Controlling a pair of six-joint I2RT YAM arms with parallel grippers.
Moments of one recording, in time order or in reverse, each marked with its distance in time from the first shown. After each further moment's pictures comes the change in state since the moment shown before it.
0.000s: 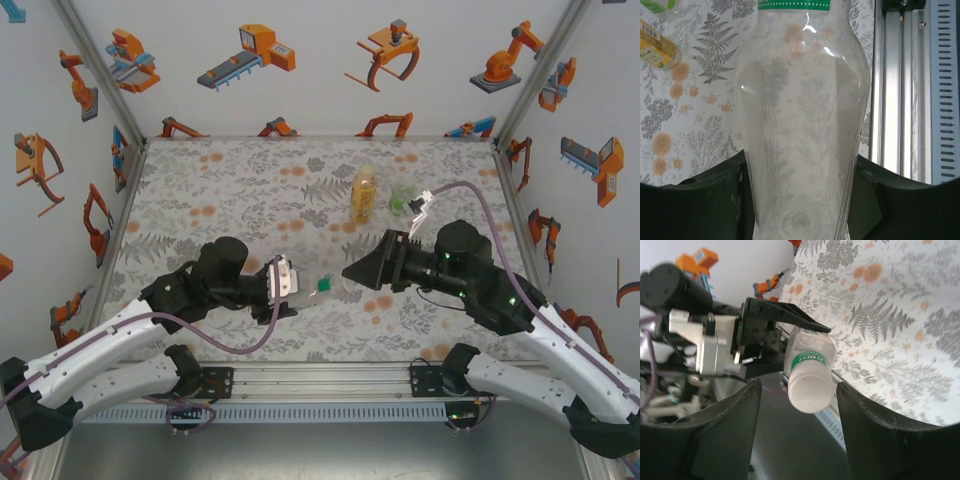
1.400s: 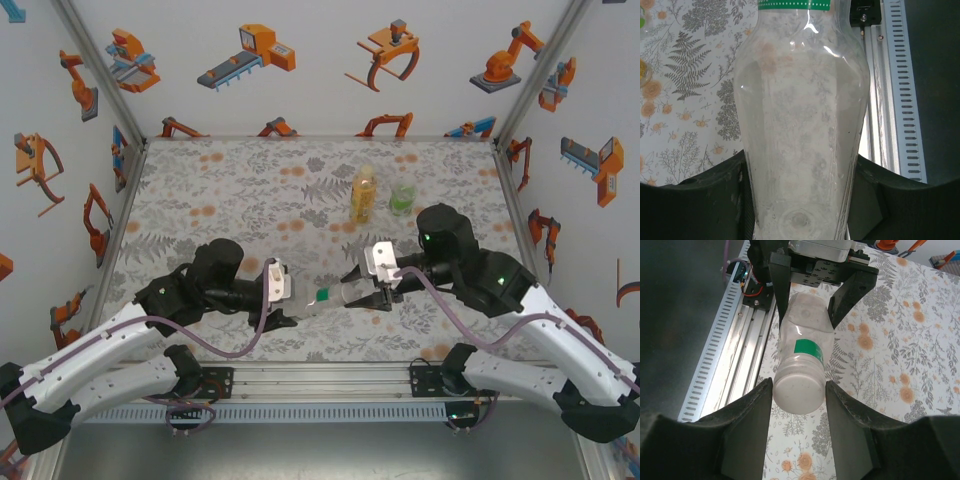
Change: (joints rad) left arm 0.000 -0.034 0.000 -0.027 0.118 -0.034; right arm 0.000 0.152 0.142 -0.154 -0.543 -1.367
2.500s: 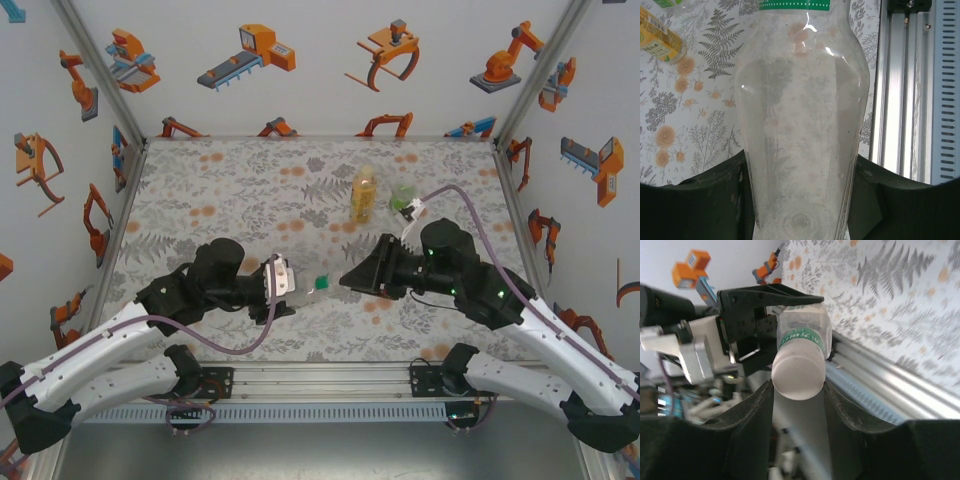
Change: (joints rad) left arm 0.000 0.006 -0.001 0.018 -0.162 0.011; right arm 0.002 -0.093 -0.143 0.052 0.503 1.751
